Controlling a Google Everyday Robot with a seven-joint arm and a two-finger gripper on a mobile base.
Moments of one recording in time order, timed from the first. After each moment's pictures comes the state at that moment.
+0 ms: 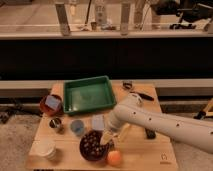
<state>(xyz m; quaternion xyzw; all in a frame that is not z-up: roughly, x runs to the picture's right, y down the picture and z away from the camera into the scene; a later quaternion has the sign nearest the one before) -0.007 0.209 0.744 -0.32 -0.16 0.13 0.93</state>
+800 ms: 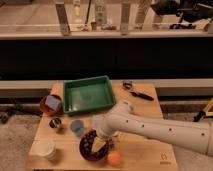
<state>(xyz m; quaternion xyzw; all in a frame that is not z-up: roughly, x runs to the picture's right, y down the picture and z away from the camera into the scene) -0.054 0.237 0.733 -0.29 -0.21 0.10 0.93</state>
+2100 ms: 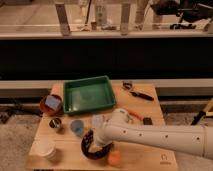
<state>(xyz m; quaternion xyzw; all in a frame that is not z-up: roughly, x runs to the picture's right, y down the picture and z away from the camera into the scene) -0.065 0.263 0.747 -0.30 -0.21 0.11 0.93</state>
